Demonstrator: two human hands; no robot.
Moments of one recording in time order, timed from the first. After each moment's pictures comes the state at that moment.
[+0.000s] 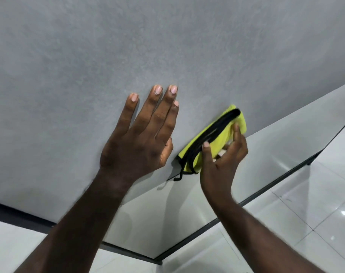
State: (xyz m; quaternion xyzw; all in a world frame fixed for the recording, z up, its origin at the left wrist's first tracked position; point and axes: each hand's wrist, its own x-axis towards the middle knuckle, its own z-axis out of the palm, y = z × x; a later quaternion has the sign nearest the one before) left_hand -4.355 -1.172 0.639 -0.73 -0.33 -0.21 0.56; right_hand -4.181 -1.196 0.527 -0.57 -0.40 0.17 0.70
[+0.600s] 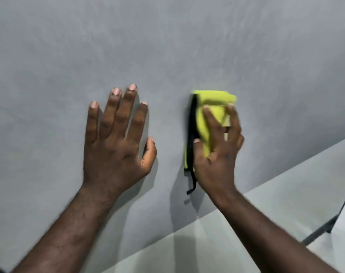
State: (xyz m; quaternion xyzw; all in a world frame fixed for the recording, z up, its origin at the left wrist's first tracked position) left_hand -4.307 -1.163 0.751 -0.66 -0.42 -0.34 0.52; right_hand -4.096 -1.150 0.688 -0.46 -0.58 -0.05 0.68
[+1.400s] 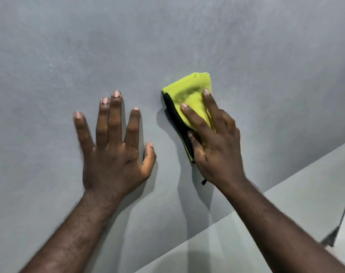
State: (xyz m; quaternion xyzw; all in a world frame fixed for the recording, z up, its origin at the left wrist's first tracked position) left_hand -4.257 -1.132 0.768 -0.63 -0.45 -0.34 0.53; right_hand -4.021 -1.108 0.726 -0.44 -0.64 -0.23 0.58
